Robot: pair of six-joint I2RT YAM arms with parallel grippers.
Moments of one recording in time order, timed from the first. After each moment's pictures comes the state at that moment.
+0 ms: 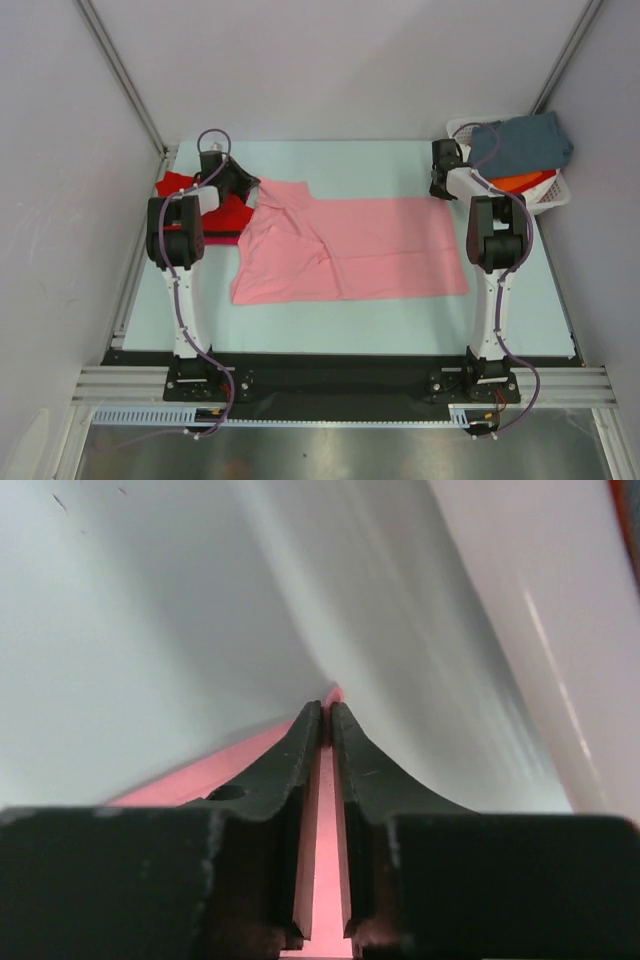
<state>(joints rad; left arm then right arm) 0.04 2.34 1.59 0.16 0.35 -0.74 0.08 2.28 1.76 -0.41 0.37 0.34</state>
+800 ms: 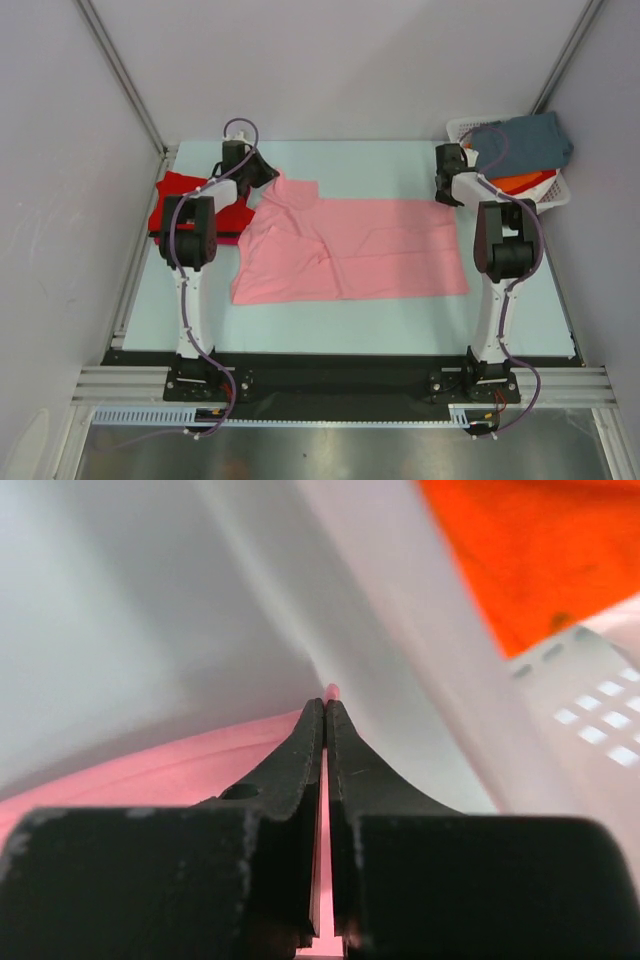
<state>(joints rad) -0.08 2.34 1.69 0.11 0.31 -0.61 0.08 2.16 1.62 -0.41 0.44 0.35</state>
